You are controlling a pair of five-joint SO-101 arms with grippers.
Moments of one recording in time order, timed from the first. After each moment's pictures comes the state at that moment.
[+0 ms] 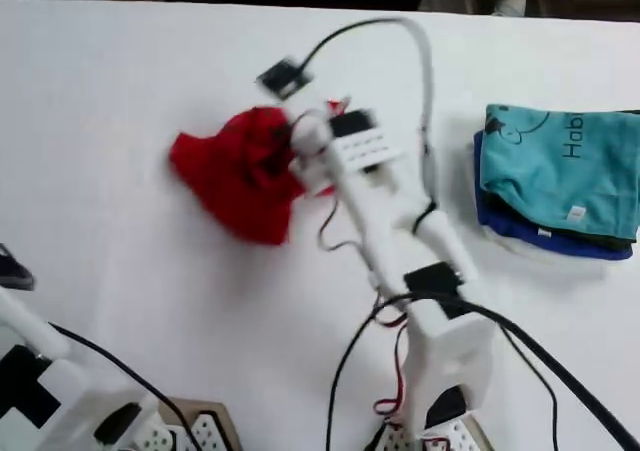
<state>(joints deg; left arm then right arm) -60.6 -3.1 9.3 84.6 -49.3 -22.7 22.1 -10.9 66.9 21.9</state>
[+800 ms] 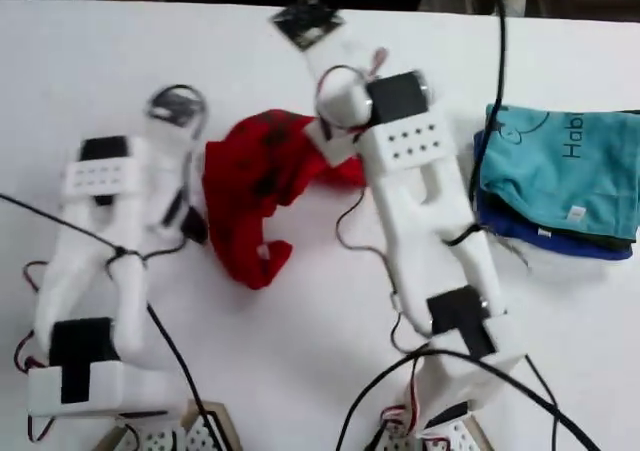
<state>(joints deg) -12.4 -3.1 21.1 75.0 -25.6 -20.5 12.2 -27.1 89.0 21.9</state>
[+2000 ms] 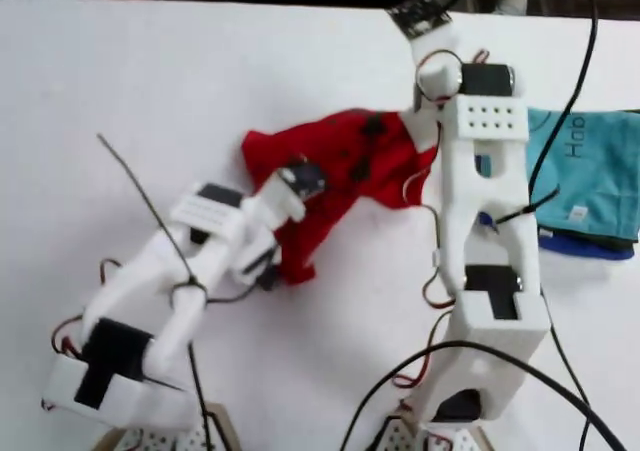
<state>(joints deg) 9.7 -3.1 38.4 56.1 -29.3 -3.4 19.1 -26.7 84.4 29.2</state>
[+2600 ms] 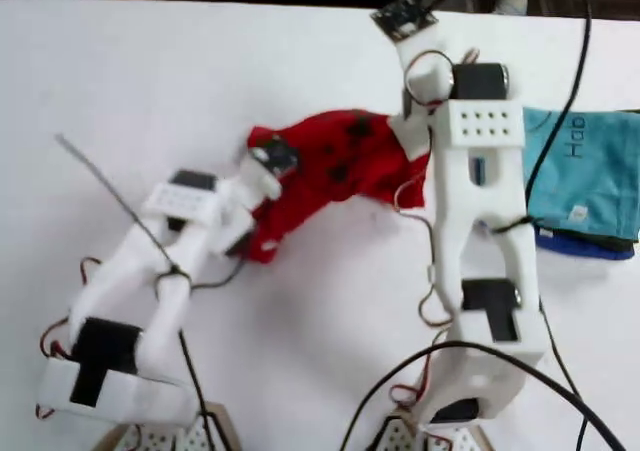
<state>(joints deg) 1.9 -4.0 32.2 63.3 -31.3 -6.5 11.1 -25.9 90.1 29.2</state>
